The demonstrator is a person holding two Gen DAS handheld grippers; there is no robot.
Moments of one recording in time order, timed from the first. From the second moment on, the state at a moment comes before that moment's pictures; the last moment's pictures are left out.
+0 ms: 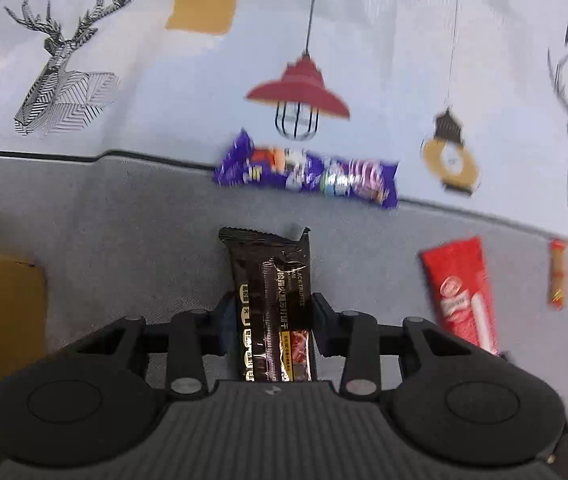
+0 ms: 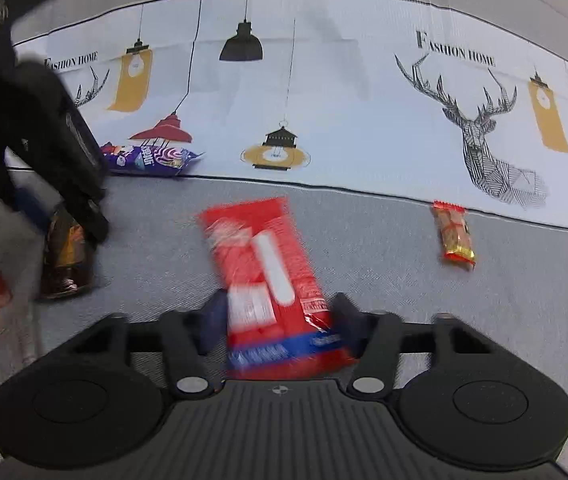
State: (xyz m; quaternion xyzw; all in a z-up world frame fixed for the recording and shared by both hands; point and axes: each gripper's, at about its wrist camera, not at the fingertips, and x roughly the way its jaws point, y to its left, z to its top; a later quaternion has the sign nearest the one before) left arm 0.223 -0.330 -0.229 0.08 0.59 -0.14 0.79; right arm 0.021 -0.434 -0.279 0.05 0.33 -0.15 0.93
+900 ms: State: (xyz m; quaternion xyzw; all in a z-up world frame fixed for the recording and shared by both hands) left arm 0.043 -0.143 -0.015 0.09 0.43 -0.23 0.87; right arm -0.142 -0.326 -0.101 0.15 0.14 -0.17 0.96
